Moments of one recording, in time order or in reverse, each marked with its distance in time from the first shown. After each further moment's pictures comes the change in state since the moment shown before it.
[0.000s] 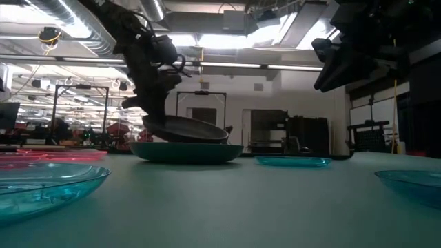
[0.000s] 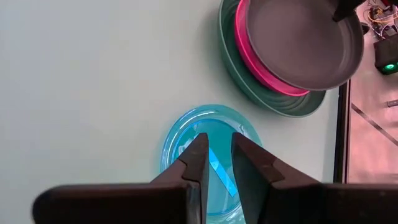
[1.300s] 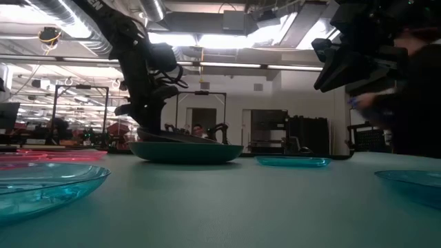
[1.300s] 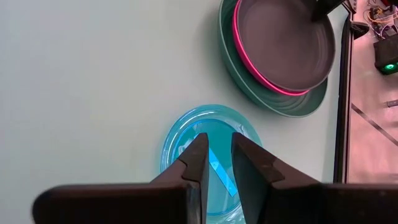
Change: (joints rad) left arm -0.063 0.002 -0.100 0.058 -0.071 -0.060; right arm 0.000 0.000 0.000 0.000 0.000 0.000
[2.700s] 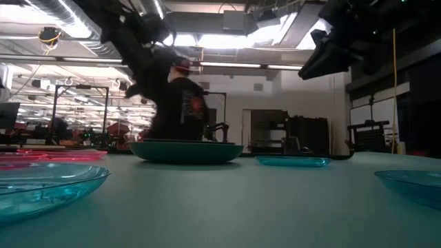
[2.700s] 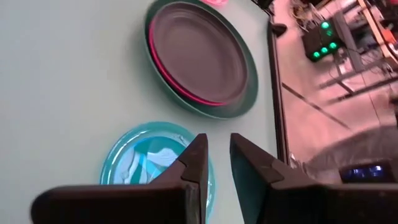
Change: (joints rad) left arm -0.012 -0.203 0.000 0.075 0.114 0.102; right arm 0.000 0.000 0.000 0.163 0.198 0.085
